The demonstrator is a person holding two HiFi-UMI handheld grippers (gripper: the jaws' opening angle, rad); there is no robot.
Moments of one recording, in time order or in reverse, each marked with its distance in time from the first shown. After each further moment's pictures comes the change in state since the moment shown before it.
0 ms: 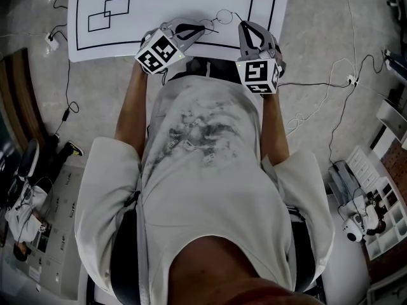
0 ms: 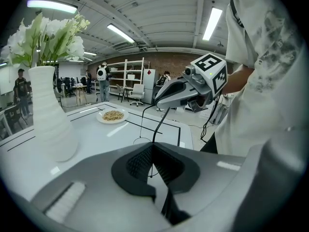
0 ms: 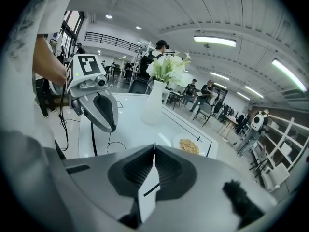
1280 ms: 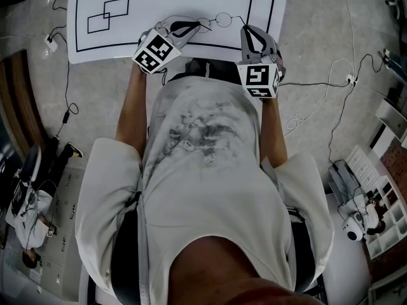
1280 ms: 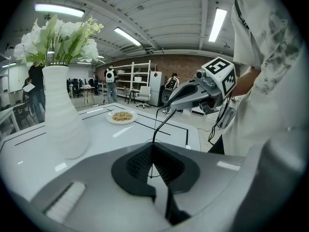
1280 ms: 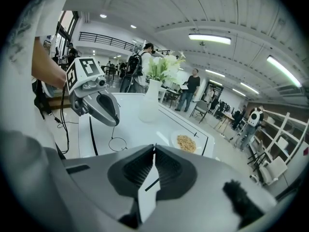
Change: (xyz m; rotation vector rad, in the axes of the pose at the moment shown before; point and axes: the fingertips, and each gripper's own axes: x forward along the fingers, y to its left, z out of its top) left arm -0.007 0.019 -0.001 -0.038 -0.028 0.076; right arm -0.011 -0.003 -0.007 0.043 0.019 -0.033
